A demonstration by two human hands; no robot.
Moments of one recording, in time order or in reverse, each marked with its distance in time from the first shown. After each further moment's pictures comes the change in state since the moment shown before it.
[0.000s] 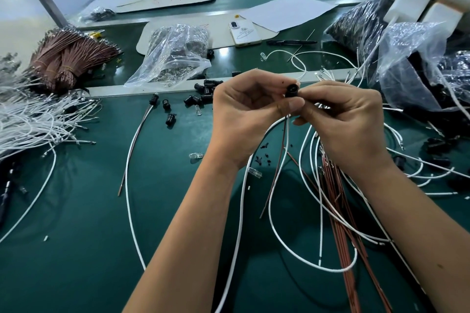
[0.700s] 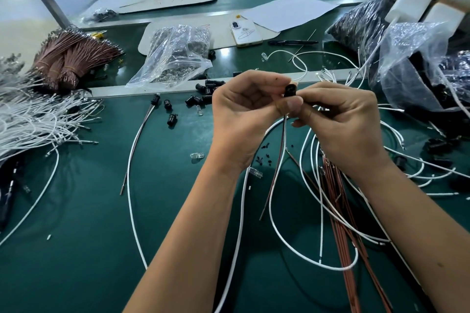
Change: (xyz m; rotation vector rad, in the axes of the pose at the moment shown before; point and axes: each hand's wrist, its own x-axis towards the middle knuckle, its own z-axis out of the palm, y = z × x) left_hand -0.002 -0.004 0.001 -0.060 0.063 0.015; right_hand -0.001 0.000 0.001 -0.004 -0.025 0.044
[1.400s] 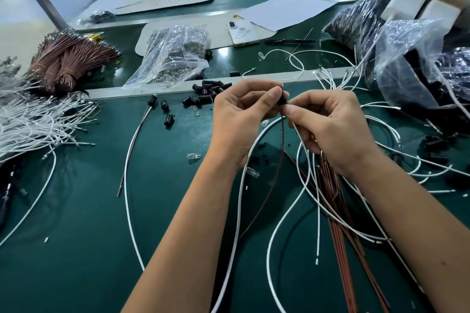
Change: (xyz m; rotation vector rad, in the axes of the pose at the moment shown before) left_hand 0.001 -0.005 -0.002 0.085 0.122 -0.253; right_hand -0.001 0.000 0.002 0.130 -0.028 0.377
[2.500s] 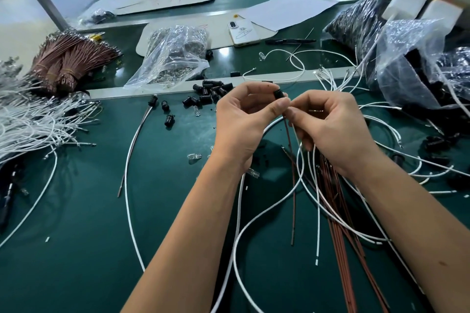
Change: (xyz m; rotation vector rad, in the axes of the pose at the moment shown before) left_hand -0.001 -0.006 0.005 0.041 0.073 -0.015; right_hand 0.004 0.009 -0.006 -0.120 0.010 -0.037
